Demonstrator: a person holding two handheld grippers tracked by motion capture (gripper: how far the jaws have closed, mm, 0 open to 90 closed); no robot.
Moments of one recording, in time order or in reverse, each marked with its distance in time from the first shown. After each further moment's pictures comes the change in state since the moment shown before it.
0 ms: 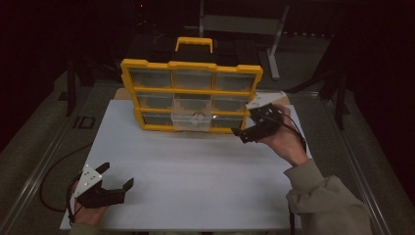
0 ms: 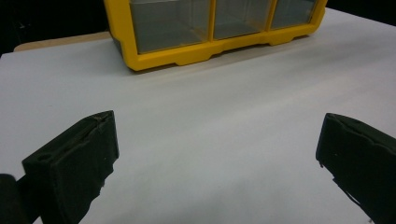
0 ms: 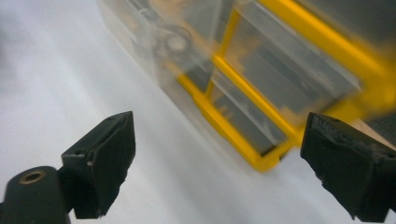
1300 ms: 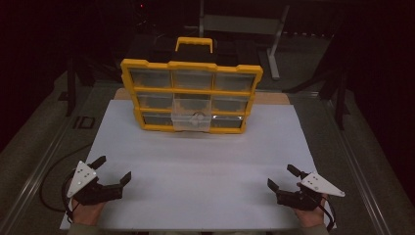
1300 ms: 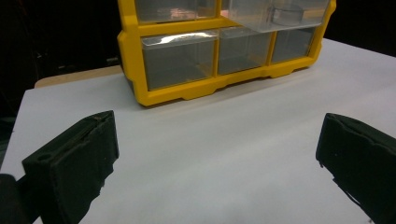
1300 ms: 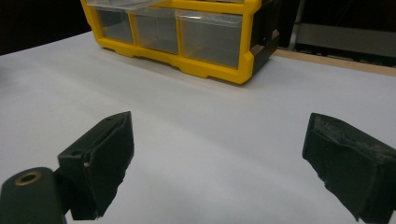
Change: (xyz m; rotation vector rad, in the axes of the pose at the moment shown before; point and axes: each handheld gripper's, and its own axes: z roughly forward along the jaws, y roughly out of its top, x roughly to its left) left arm 0.000 0.017 -0.007 -0.099 0.022 0.016; right arm 0.049 -0.225 -0.036 -0.398 -0.147 0.297
